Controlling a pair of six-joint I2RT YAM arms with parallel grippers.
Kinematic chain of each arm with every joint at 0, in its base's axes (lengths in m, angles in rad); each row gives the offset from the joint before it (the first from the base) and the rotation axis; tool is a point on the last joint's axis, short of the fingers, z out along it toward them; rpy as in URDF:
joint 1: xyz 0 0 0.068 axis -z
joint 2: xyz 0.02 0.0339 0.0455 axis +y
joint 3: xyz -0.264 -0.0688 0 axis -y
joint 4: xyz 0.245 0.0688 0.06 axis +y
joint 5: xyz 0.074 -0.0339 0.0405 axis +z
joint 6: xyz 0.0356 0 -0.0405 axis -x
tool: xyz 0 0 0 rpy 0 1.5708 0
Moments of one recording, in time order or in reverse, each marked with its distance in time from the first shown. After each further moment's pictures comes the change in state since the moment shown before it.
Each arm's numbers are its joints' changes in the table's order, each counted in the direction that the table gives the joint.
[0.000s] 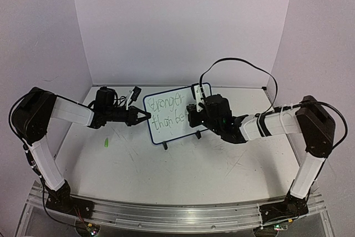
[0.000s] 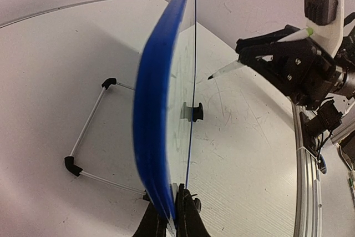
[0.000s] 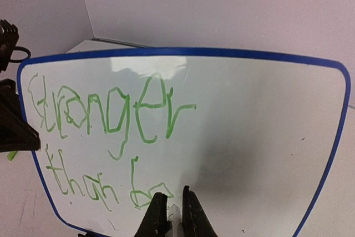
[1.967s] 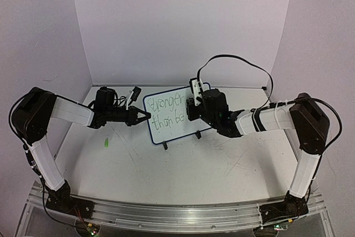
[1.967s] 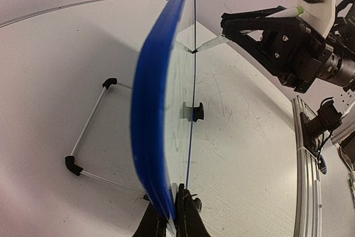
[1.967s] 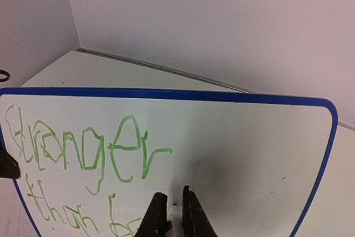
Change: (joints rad) left arm 0.000 0.000 0.000 0.002 0.002 0.001; right arm 0.036 0.057 0.100 0.002 -0.021 0.061
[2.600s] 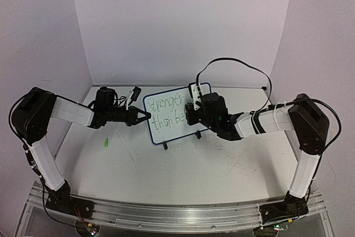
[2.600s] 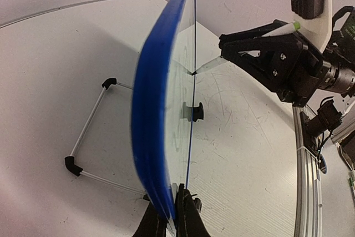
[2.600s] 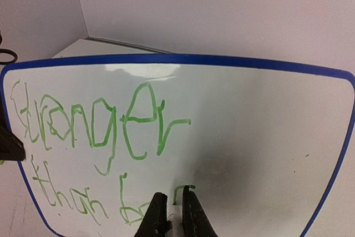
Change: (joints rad) left arm 0.000 0.000 0.000 0.000 -0.001 -0.004; right arm -0.014 0.001 -0.032 0.004 0.027 -0.038
